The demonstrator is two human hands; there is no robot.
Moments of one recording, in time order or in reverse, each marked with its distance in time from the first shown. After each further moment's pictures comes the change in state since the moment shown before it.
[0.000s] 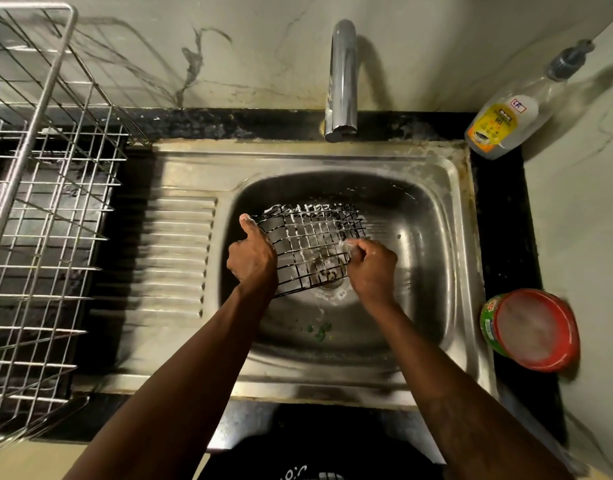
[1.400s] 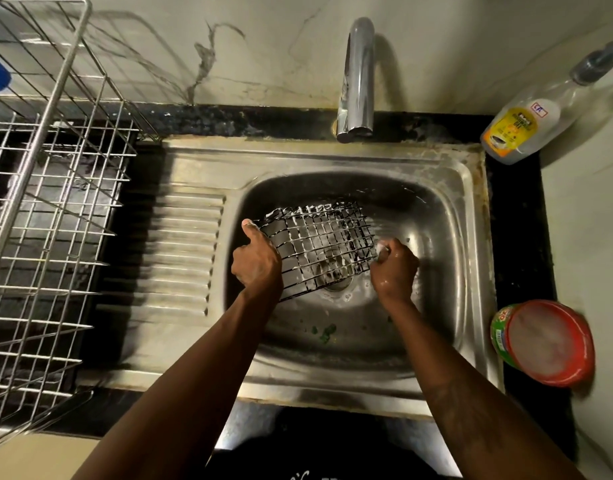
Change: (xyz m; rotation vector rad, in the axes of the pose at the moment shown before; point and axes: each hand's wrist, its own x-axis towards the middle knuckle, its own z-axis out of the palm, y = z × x) left_hand 0.000 -0.004 -0.003 -0.011 0.012 -0.045; right_hand 0.019 0.039 0.005 -0.177 0.055 0.234
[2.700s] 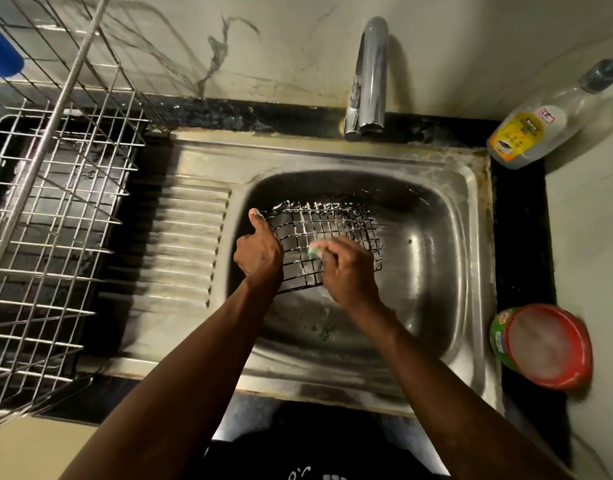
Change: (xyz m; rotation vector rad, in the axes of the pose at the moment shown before) left_hand 0.008 0.005 0.001 0.103 -0.024 0.058; right_hand -0.051 -0.075 -0.003 0.170 -0.149 -0.667
